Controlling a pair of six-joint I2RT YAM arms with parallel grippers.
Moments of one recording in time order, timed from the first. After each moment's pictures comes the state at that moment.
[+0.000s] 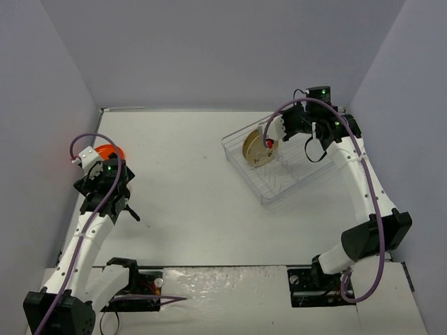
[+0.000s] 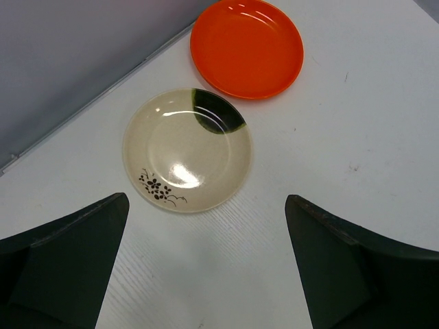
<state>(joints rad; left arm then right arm) -0.11 0.92 0.79 -0.52 -0.71 -0.62 0.23 1.51 1.64 -0.78 -0.41 -1.74</state>
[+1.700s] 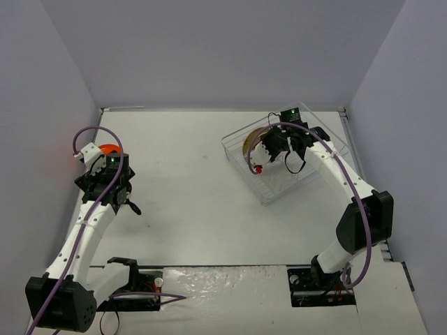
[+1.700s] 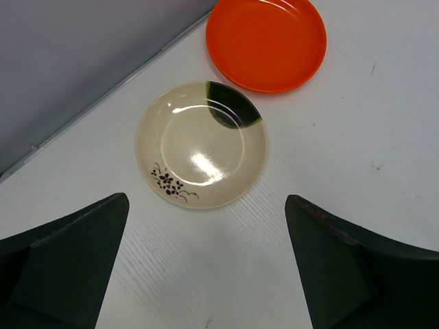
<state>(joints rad) -0.11 1.01 0.86 -0.60 -0.74 -0.65 0.33 1.59 1.39 -0.66 -0.37 -1.96</state>
